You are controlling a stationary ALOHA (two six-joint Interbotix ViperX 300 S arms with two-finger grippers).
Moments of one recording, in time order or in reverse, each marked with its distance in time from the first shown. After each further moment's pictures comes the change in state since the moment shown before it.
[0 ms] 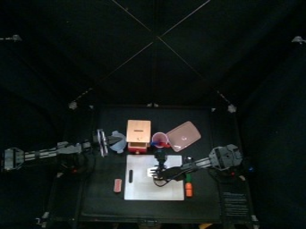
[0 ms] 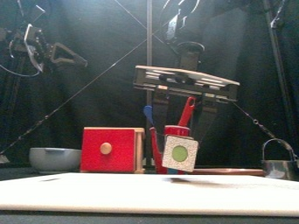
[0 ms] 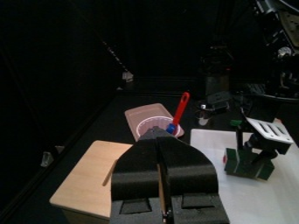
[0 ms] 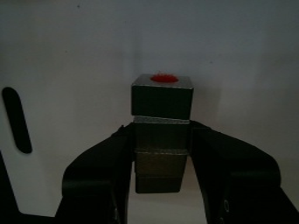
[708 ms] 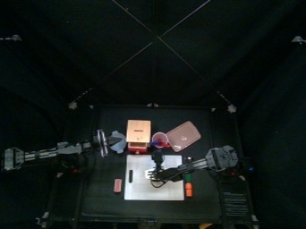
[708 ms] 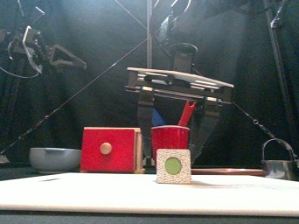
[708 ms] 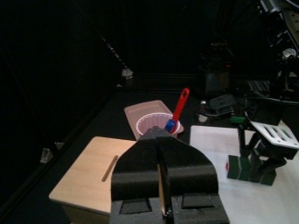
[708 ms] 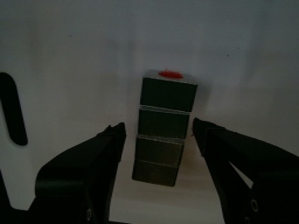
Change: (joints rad) left arm 0.000 0.000 0.009 0.000 0.000 0.000; right arm 0.000 0.017 -0.035 0.000 0.005 -0.080
